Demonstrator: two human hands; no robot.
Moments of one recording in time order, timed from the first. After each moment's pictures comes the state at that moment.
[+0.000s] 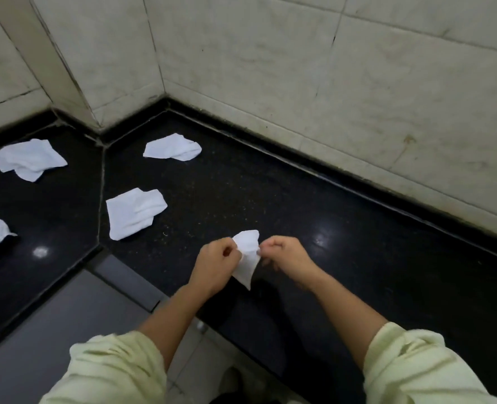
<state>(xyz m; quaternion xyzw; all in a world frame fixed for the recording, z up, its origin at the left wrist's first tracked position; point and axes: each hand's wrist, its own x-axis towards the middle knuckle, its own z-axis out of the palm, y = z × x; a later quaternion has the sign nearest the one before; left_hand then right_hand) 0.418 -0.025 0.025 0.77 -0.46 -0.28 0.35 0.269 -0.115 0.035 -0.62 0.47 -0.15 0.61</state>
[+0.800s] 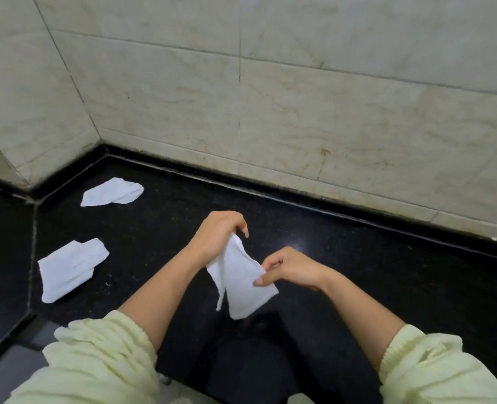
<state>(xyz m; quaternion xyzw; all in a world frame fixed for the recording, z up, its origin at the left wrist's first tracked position) 0.345 -0.124 0.129 0.62 -0.54 -0.41 0.39 0.155 -0.154 0.089 -0.69 0.44 -0.04 0.58</state>
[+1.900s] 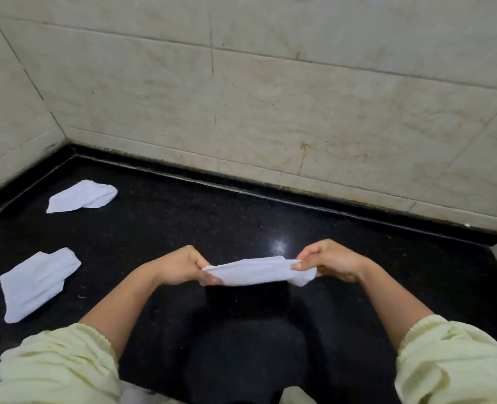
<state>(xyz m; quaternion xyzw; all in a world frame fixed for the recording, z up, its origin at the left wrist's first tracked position) 0.388 -0.133 0.071 0.60 -0.60 -0.52 0.09 0.057 -0.200 0.067 -0.55 0.53 -0.12 0.64</state>
